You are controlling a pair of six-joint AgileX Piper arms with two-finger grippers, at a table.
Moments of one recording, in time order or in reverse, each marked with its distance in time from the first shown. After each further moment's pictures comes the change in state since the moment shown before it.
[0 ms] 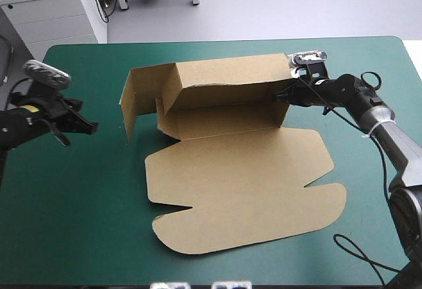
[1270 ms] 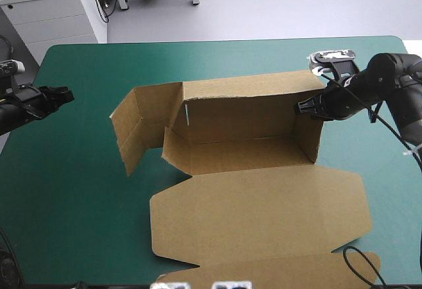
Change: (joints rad) left arm 0.257 0.188 0.000 -0.565 0.033 0.086; right arm 0.000 -0.268 -0.210 -0.365 0.726 0.413
